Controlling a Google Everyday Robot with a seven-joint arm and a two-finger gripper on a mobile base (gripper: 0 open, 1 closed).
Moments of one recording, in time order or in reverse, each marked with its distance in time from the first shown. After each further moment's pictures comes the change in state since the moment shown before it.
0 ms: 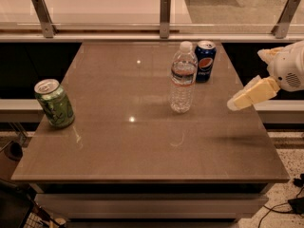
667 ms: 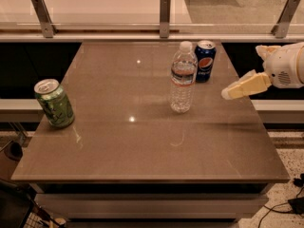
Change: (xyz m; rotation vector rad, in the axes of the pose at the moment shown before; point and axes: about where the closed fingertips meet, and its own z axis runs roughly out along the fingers) arm -0.005 -0.032 0.024 0.056 -0.155 0.055
